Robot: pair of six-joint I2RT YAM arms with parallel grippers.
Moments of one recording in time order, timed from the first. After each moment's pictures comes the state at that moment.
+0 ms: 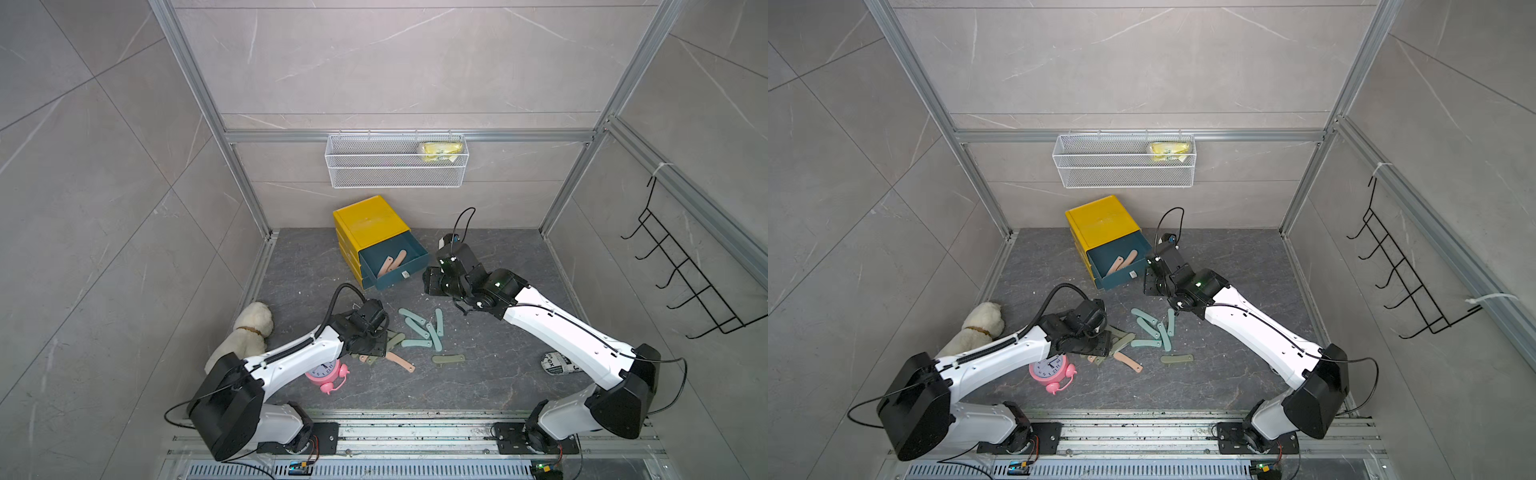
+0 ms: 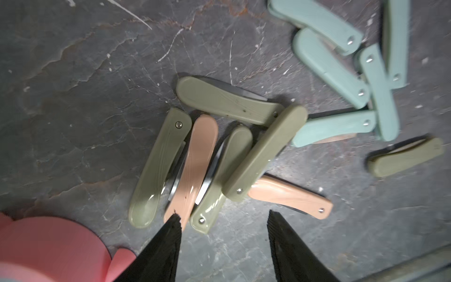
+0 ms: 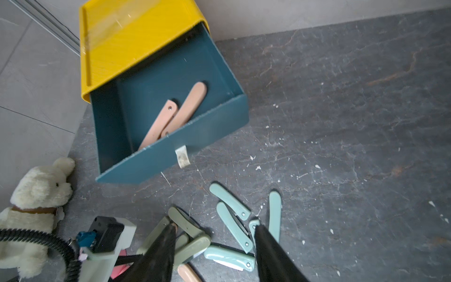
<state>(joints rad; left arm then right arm) -0.76 1.40 0.82 -0.63 -0.05 -0.57 0.76 1.48 1.42 -0.70 0.27 0.61</state>
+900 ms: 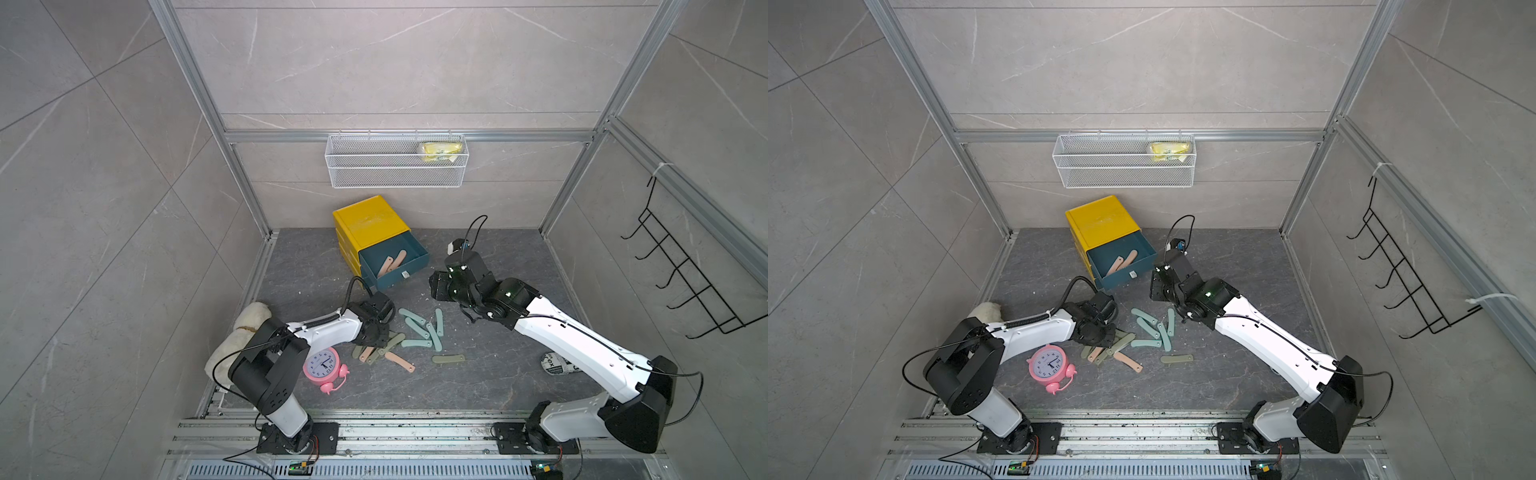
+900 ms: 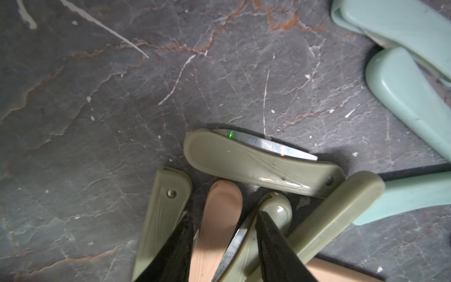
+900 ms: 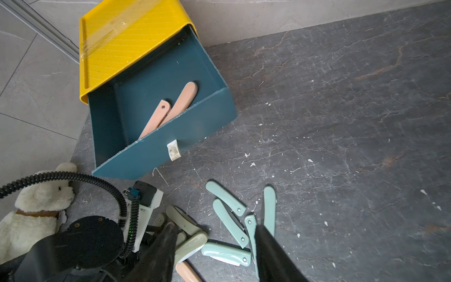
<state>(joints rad) -0.71 1.63 0.92 -0.57 -0.07 -0.50 0.76 1.40 1.34 -0.67 0.29 0.64</state>
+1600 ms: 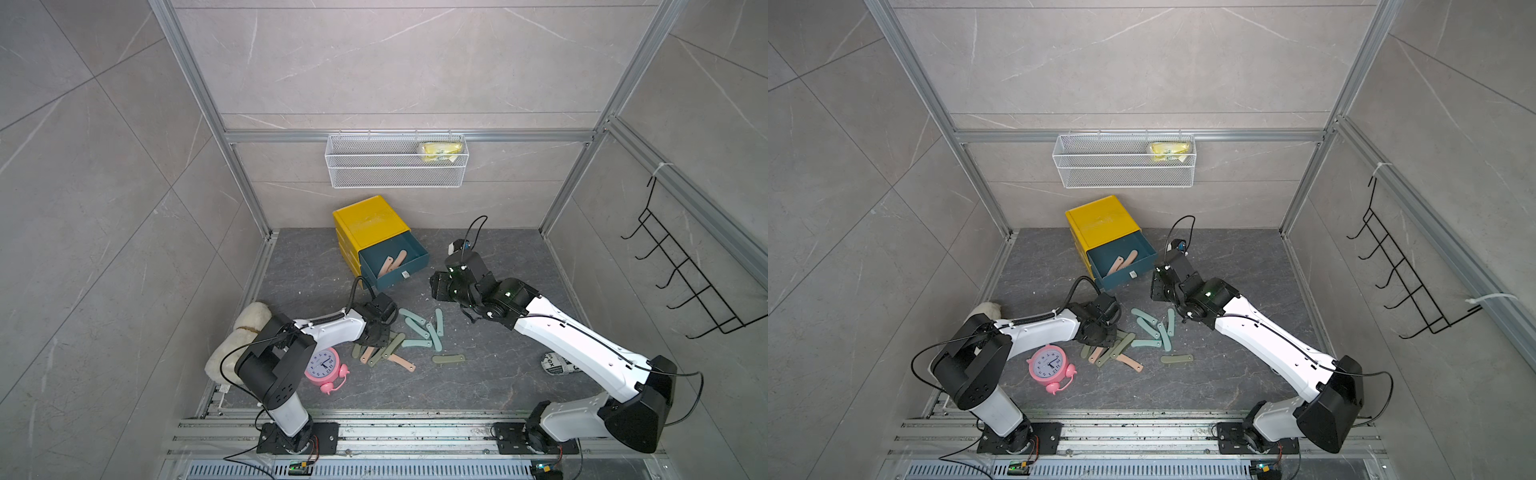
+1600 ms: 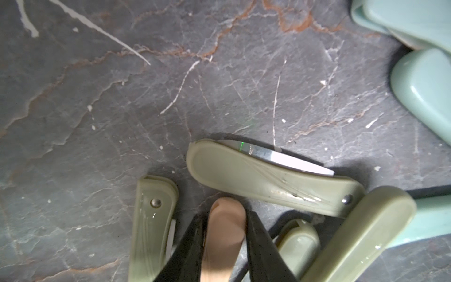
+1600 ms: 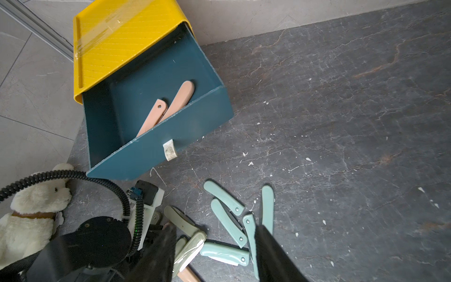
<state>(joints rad) -0.72 1.66 0.92 -0.55 -0.12 -0.50 0.76 1.40 1.34 -0.67 0.29 0.64</state>
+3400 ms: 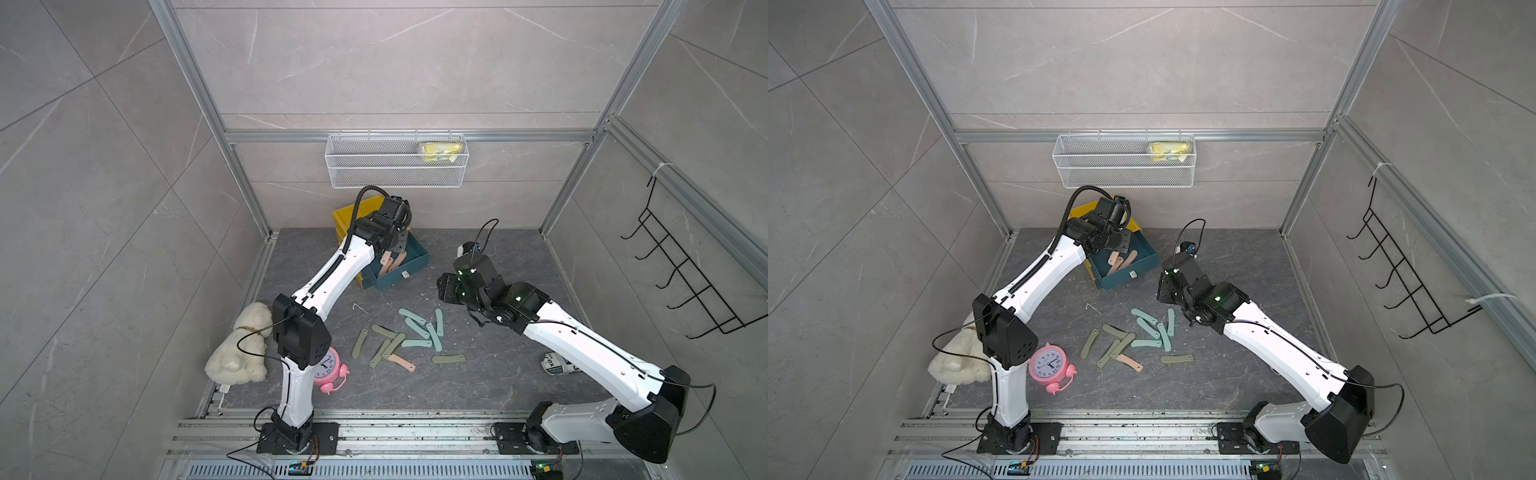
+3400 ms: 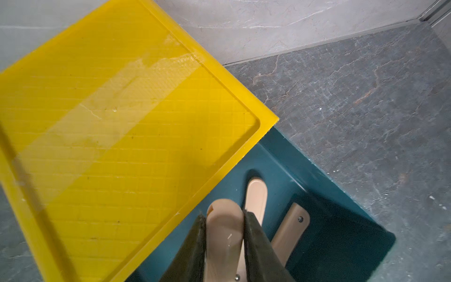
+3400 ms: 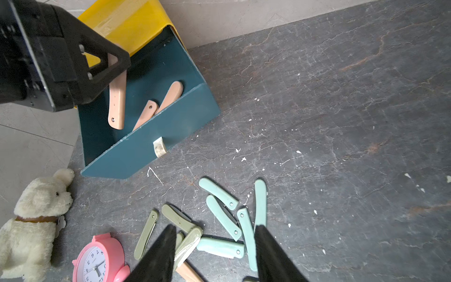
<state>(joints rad) -0.60 2.00 2.09 -0.90 -0.22 -0.21 0.74 1.33 1.29 -0.69 0.29 0.67</state>
